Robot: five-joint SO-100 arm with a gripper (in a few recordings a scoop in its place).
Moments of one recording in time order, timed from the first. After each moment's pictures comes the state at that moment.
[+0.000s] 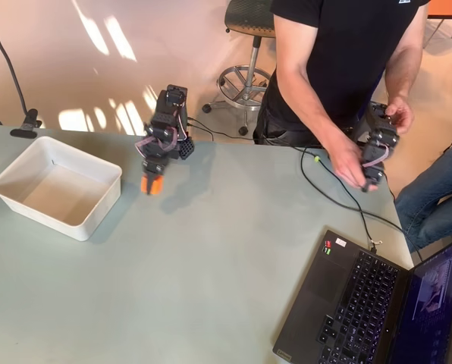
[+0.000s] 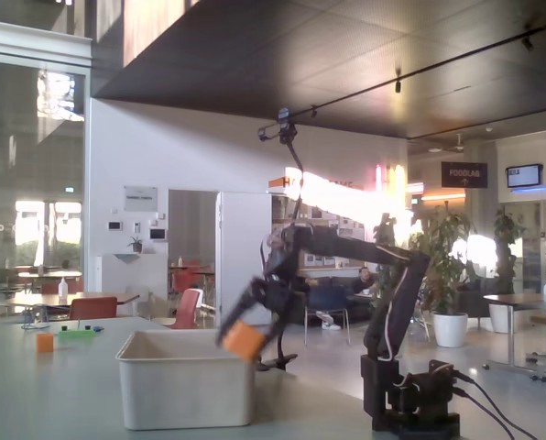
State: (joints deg) arm 15.3 113.4 103.0 72.8 13.2
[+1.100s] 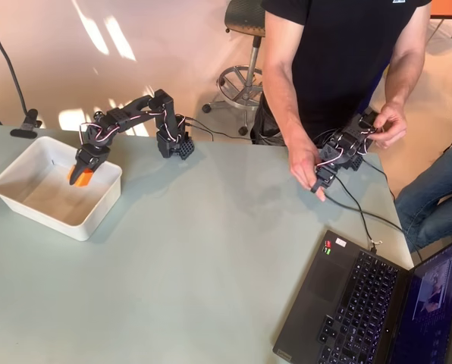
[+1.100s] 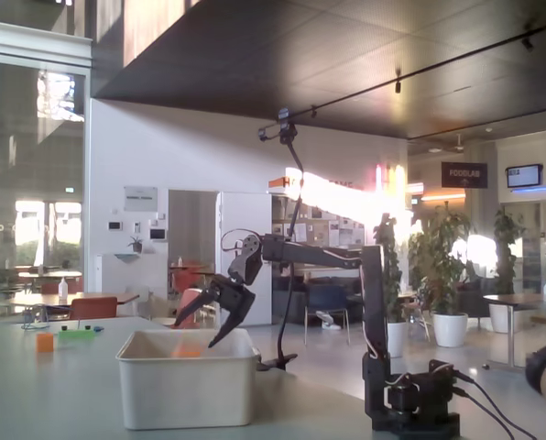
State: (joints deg) arm 38.9 86.9 81.7 65.0 -3.6
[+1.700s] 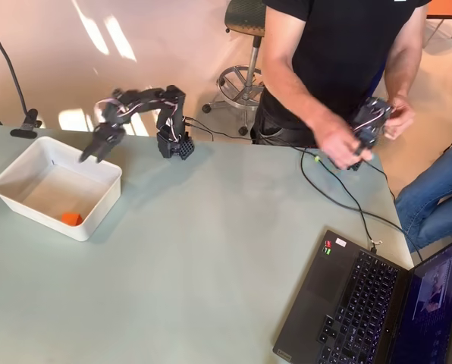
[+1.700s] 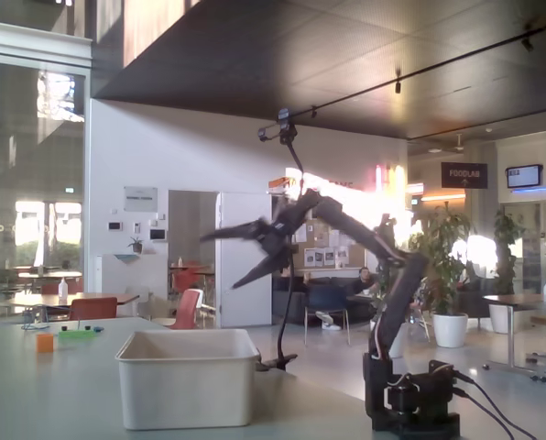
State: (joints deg) arm 29.6 117.4 81.7 78.4 -2.5
